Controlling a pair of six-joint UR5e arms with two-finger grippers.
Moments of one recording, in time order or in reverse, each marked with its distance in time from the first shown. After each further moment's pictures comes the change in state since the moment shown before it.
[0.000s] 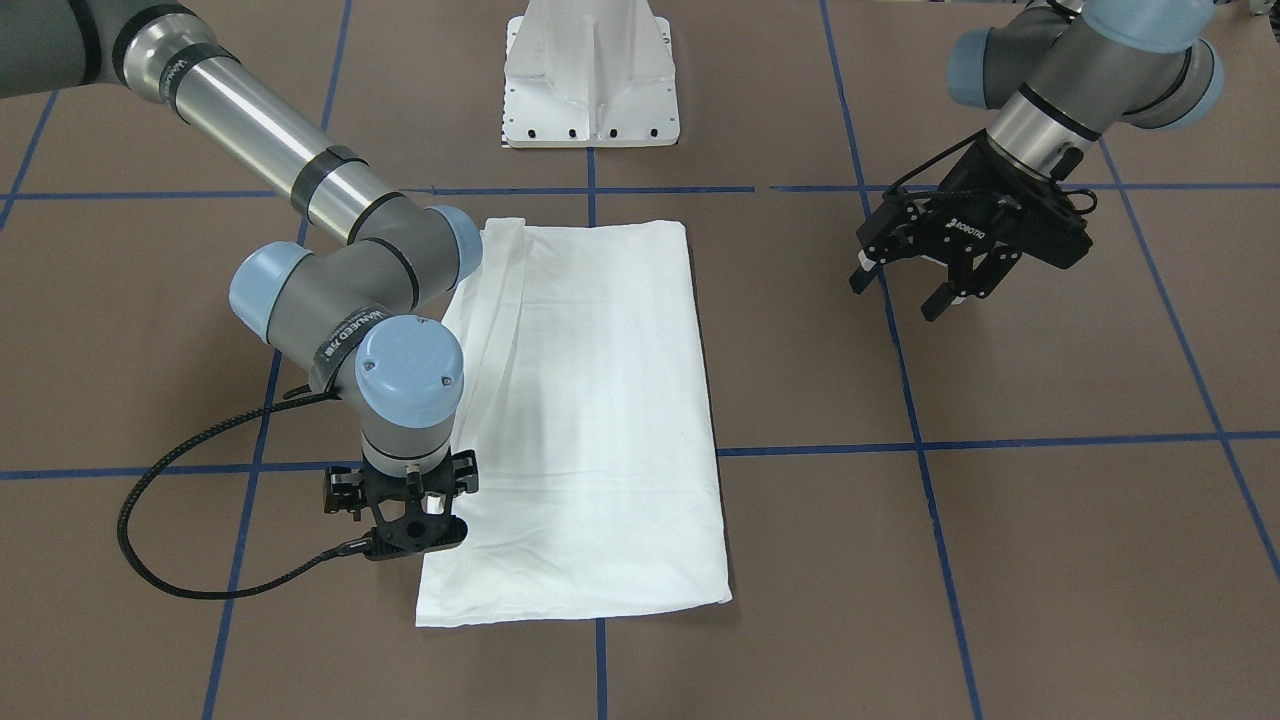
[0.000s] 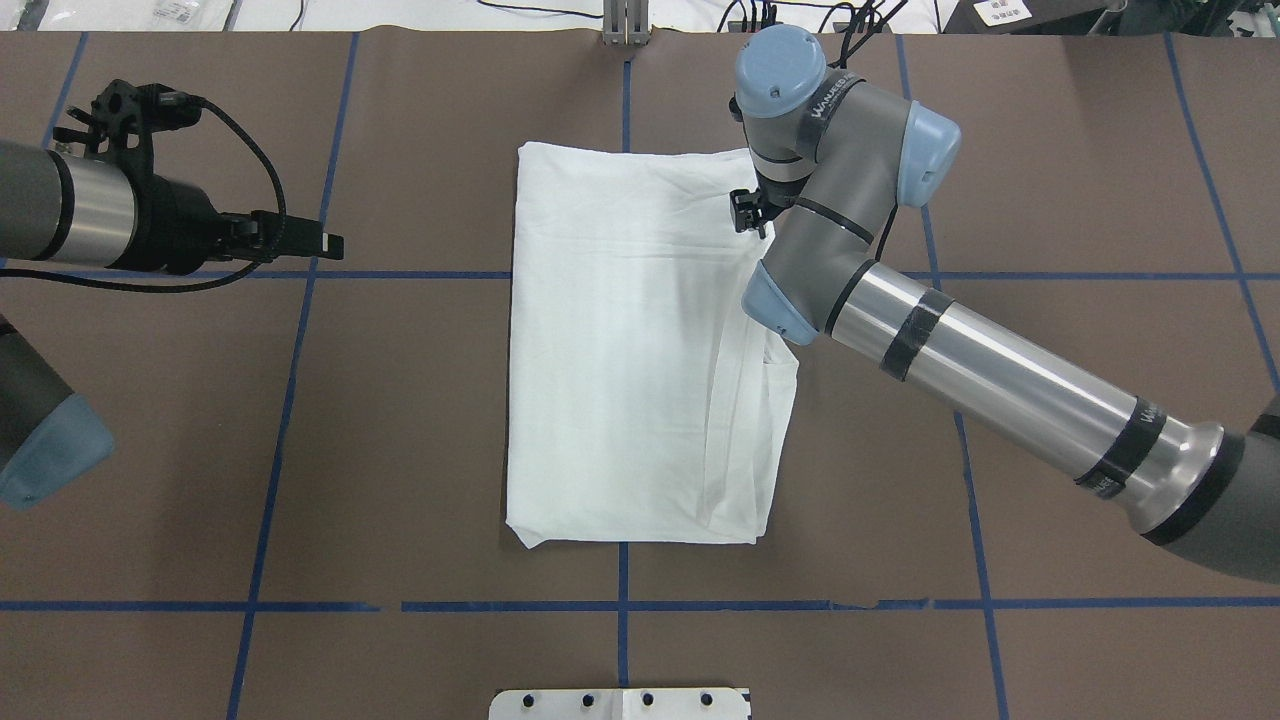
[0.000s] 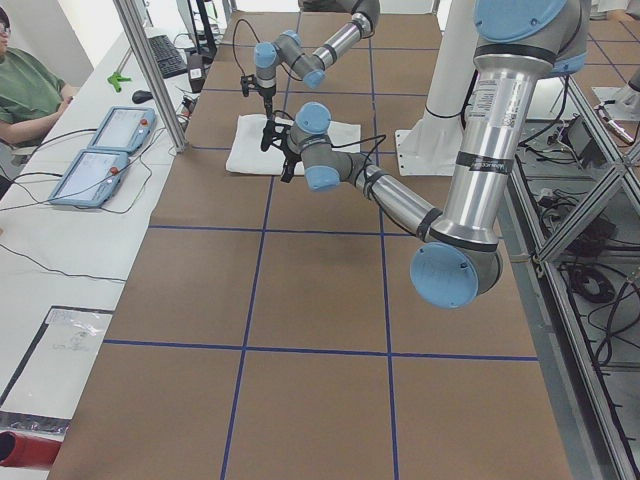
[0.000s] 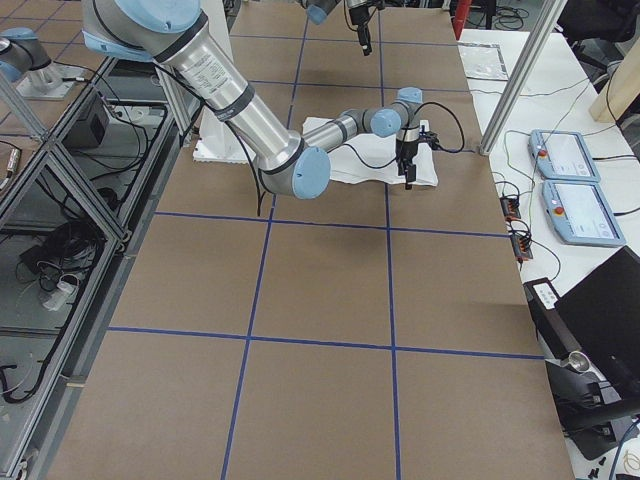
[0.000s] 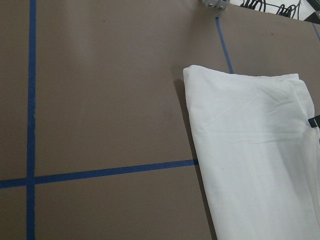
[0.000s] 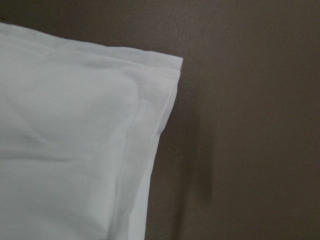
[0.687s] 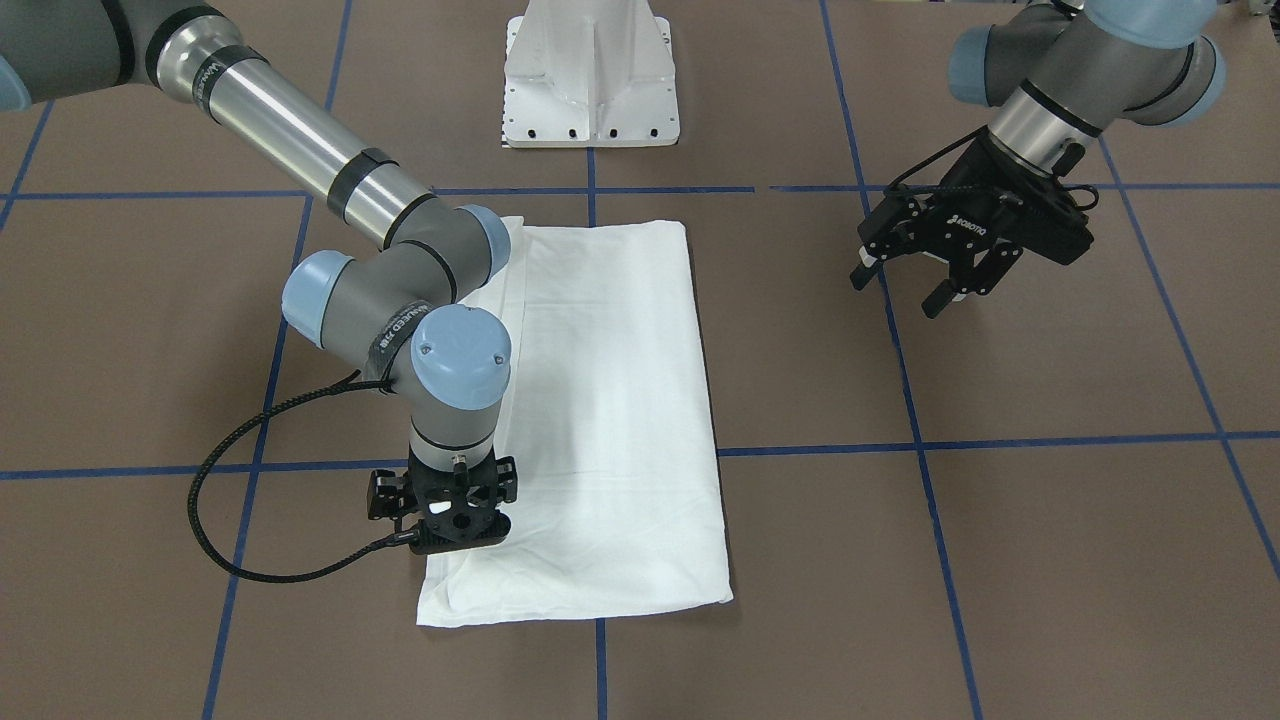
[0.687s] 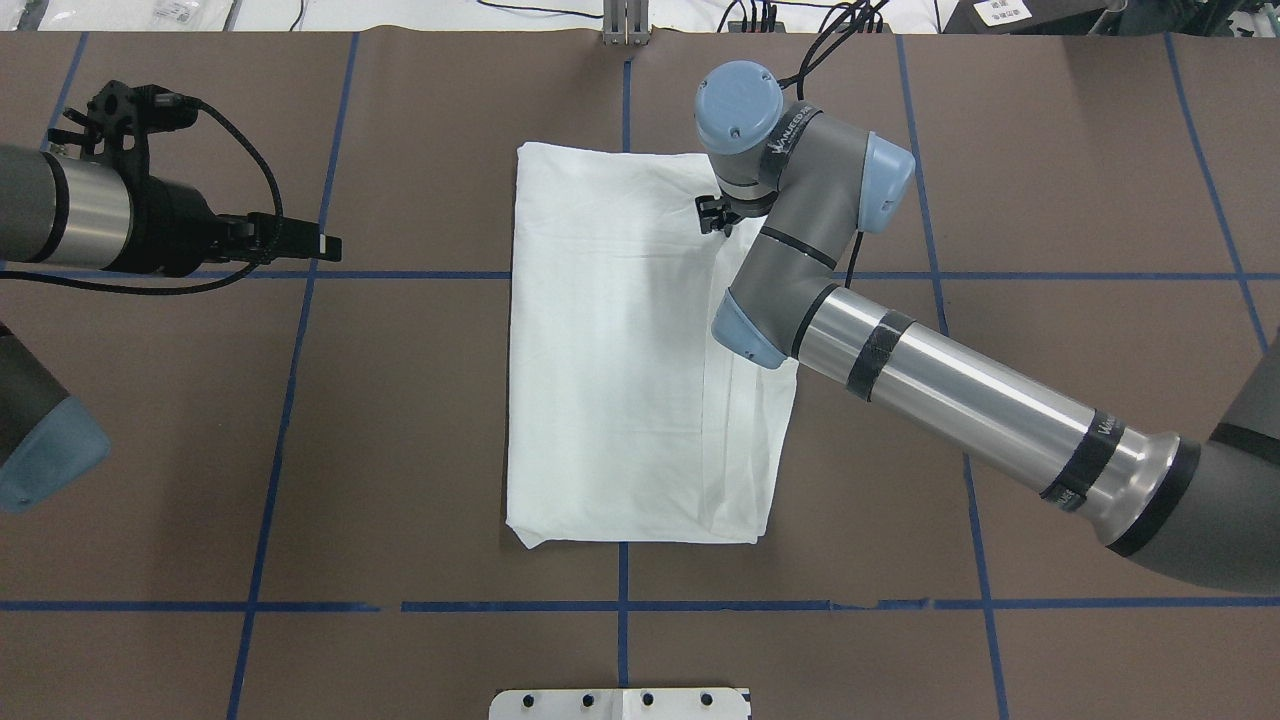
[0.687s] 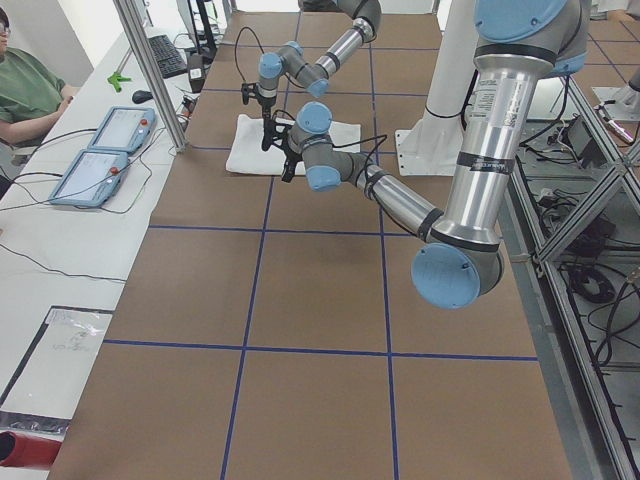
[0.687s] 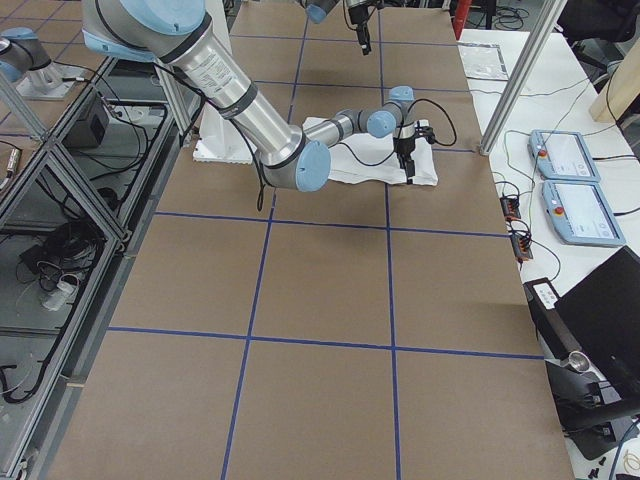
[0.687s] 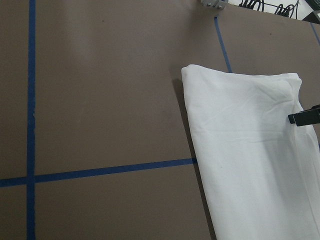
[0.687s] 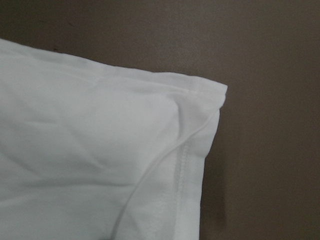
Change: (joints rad) left arm 0.000 0.006 -0.008 -0.001 -0.001 0.002; right arm -0.048 0.052 -0.087 0.119 -0.096 0.092
